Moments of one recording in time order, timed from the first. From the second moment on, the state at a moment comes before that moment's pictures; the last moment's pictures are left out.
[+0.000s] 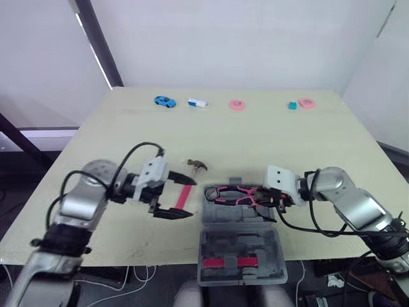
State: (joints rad) left arm -0.38 0.88 -0.03 0.05 -0.37 0.16 -1.52; right arm -0.56 -0.72 0.45 -0.24 0.07 0.59 1.03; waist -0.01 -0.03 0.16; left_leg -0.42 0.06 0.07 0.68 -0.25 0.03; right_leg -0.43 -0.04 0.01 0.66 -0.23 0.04
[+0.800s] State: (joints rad) left arm -0.25 0.94 0.05 0.01 -0.40 0.12 -1.50; right arm -0.62 -0.57 0.60 -0.09 -0.13 0.47 1.06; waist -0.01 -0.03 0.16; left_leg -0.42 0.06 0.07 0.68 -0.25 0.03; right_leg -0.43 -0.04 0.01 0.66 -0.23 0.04
